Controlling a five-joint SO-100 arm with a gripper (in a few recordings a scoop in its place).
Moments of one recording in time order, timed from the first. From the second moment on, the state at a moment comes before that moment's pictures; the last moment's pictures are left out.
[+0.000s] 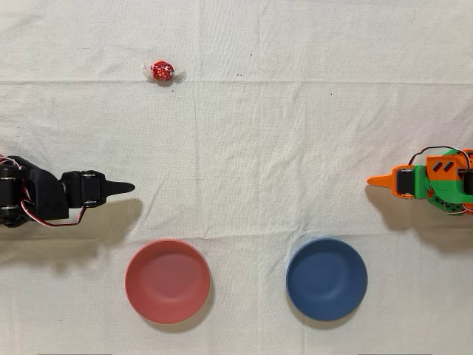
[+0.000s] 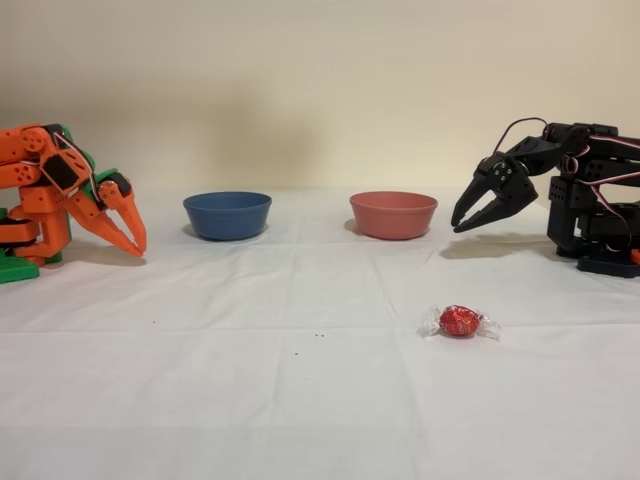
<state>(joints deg) 2.1 183.4 174.4 49.7 -1.8</state>
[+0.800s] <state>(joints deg) 2.1 183.4 174.4 49.7 -1.8</state>
